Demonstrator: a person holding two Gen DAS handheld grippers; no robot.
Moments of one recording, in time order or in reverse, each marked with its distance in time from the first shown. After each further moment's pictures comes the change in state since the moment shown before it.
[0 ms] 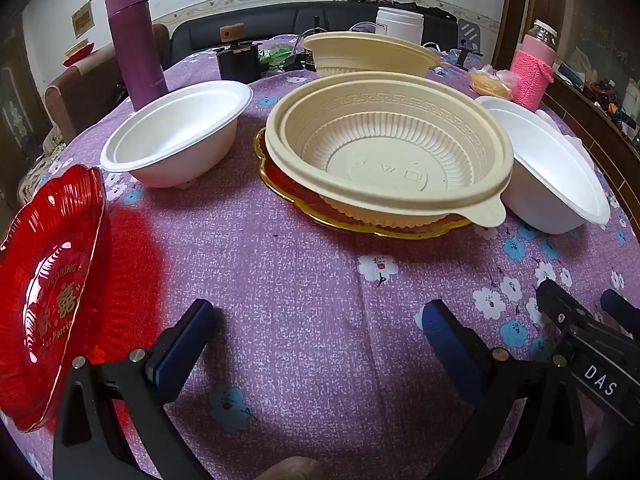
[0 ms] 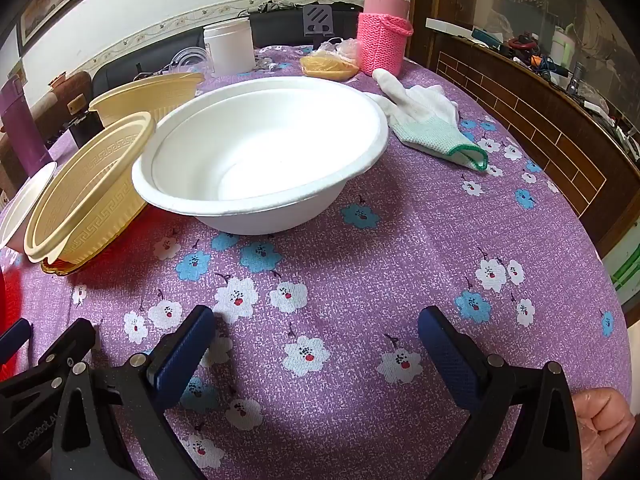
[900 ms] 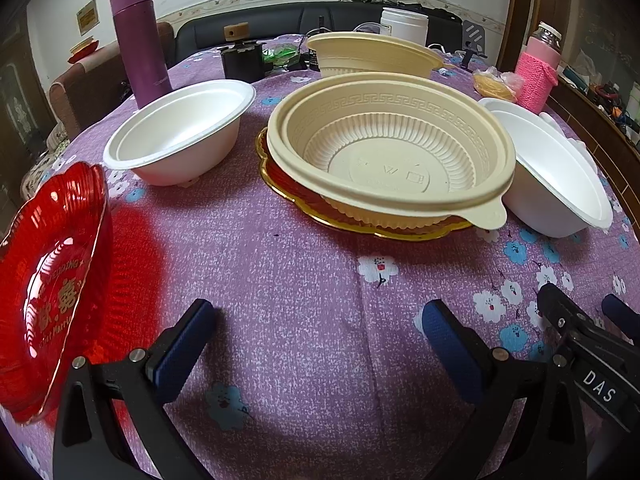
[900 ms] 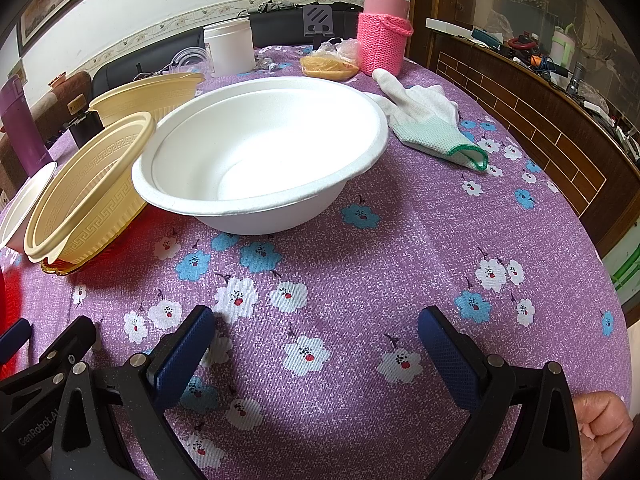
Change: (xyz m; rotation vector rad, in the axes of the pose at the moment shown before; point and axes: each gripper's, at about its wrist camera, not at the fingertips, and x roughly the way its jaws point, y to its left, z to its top) left arm -0.001 -0.001 -0.002 -0.014 0.002 0.008; right arm 0.000 0.000 0.000 -0.001 -0.001 -0.001
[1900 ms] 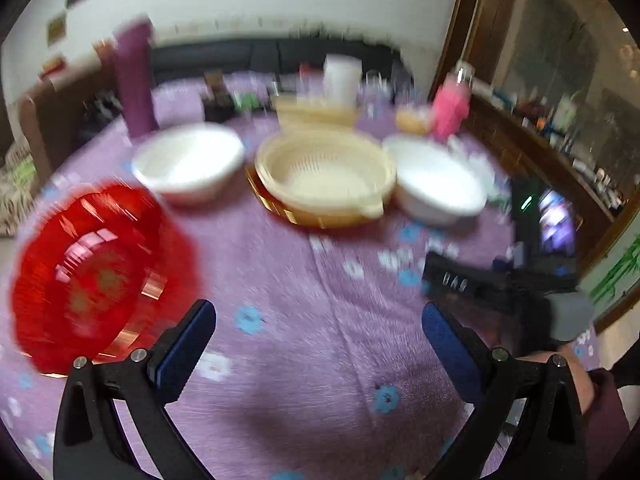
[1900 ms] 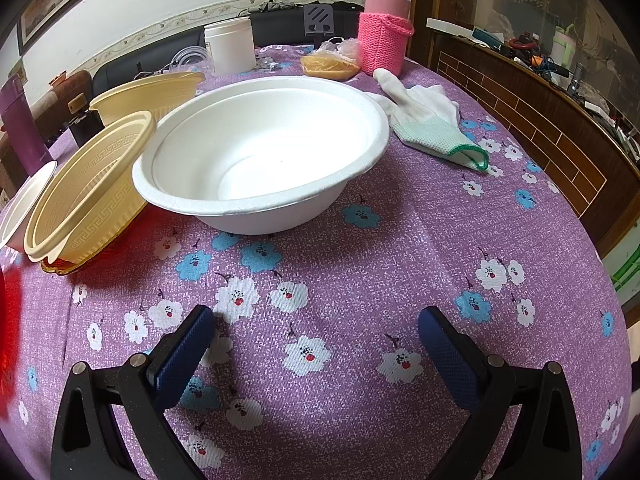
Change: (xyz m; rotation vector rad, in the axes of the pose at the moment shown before) left arm -0.128 0.042 -0.035 0.063 -0.154 -0.241; right arm 0.000 -0.001 -0.001 -0.004 0.002 0.001
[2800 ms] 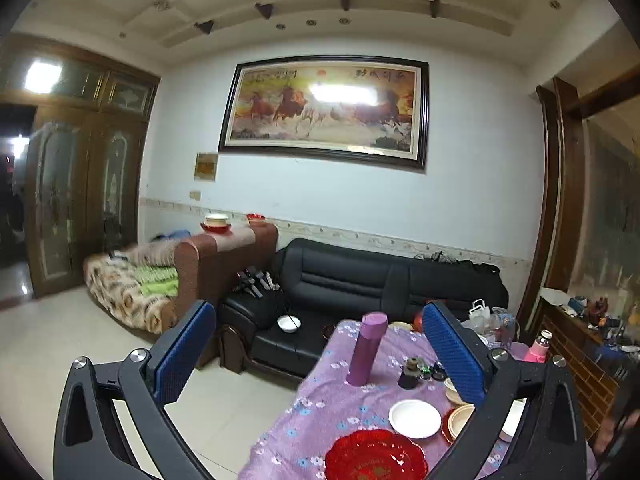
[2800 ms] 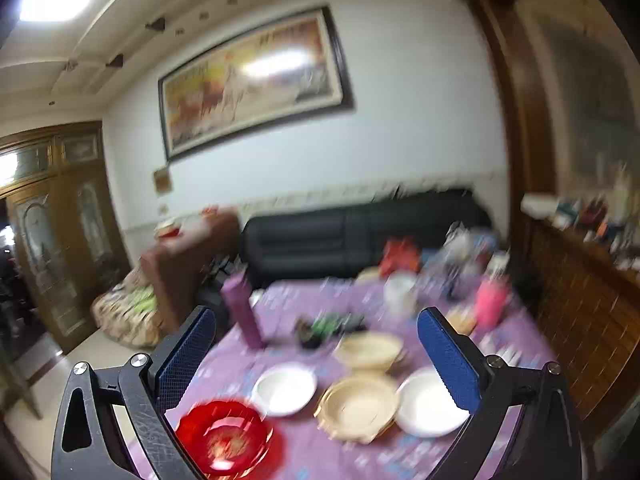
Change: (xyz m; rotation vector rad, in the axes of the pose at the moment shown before) left arm -0.344 0.228 0.106 -0.174 -0.658 0.326; right arm -0.336 0.083 0.070 -0.109 -0.534 0.458
